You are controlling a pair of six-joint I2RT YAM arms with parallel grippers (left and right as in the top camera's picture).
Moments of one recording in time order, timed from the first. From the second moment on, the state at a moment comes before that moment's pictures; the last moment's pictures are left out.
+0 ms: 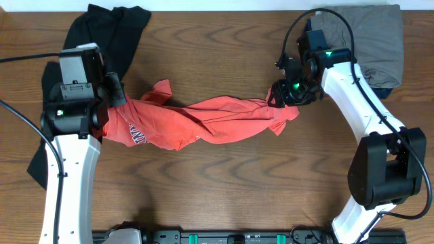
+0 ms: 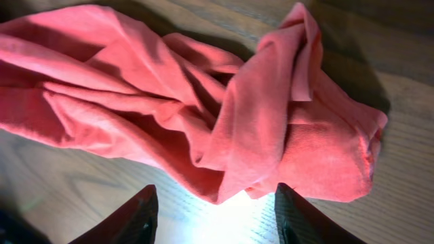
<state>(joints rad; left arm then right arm) 0.06 1.30 1.29 -0.84 -0.19 -0.15 0.19 1.90 1.51 -1.03 -0.36 0.01</state>
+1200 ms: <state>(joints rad) 0.06 1.36 1.27 -0.85 -0.19 -0.15 0.45 1.90 1.41 -0.56 -0.30 0.17</state>
